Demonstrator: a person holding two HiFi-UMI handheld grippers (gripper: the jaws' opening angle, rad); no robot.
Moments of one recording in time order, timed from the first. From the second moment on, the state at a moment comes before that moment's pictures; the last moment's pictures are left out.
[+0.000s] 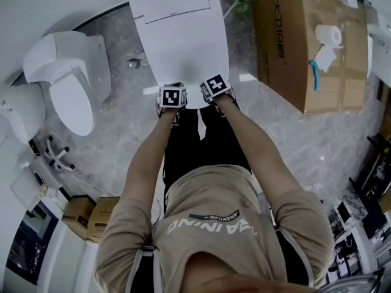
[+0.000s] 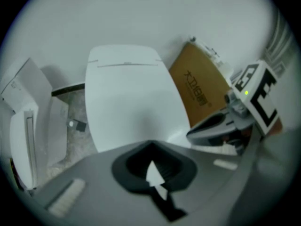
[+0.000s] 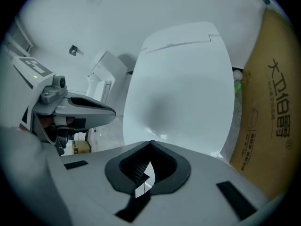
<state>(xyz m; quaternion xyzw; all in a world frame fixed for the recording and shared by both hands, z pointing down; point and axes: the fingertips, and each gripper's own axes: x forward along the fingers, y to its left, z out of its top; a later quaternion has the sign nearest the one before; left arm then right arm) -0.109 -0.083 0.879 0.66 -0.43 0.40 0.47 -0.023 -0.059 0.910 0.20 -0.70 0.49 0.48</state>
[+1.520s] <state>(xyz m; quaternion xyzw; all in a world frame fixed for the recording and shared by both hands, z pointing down) -0.130 -0.254 0.272 0.83 -0.56 0.05 -0.04 -0.065 -0.240 0.274 0.36 -0.93 -0.04 0.02</state>
